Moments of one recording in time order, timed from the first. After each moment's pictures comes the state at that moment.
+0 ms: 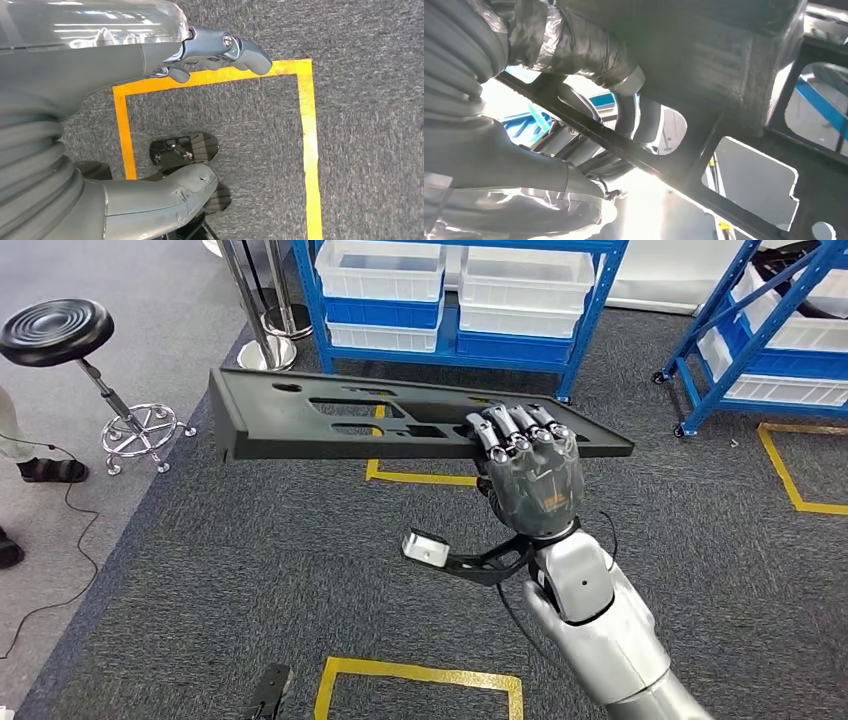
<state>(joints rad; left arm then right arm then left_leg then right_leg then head) -0.21 -0.21 0.85 -0.21 -0.96 0.10 -0.37 -0.55 -0.04 0.57 -1.57 1.54 -0.70 0.16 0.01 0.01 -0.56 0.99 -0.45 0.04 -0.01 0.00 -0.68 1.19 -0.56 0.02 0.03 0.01</state>
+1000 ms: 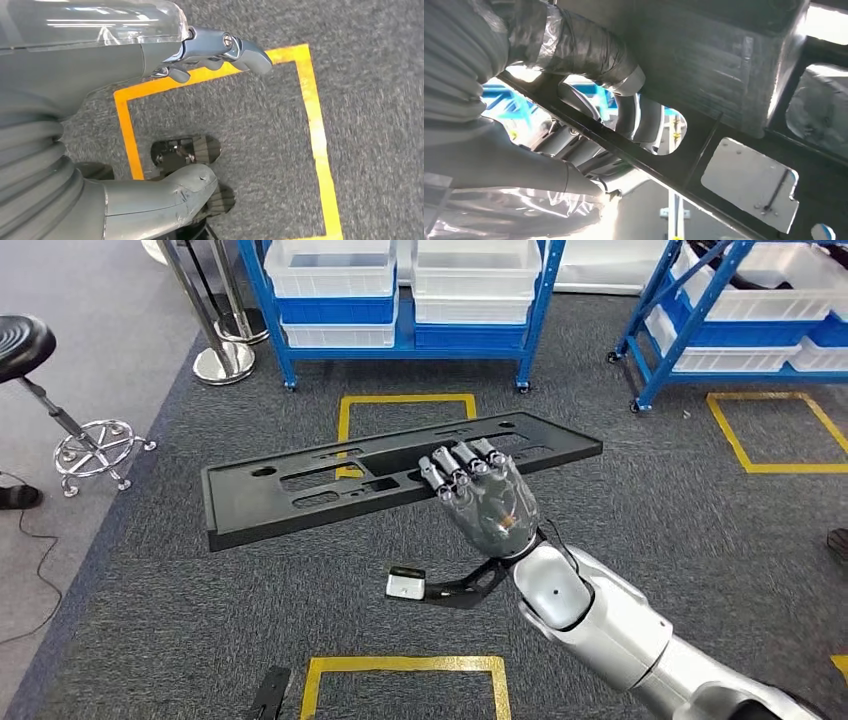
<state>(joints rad) -0.20 -0.21 0.85 -0.21 -0.96 0.10 -0.37 -0.72 -0.20 0.95 -1.46 1.54 -0.70 0.37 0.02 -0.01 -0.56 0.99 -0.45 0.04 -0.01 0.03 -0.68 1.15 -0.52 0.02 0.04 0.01</state>
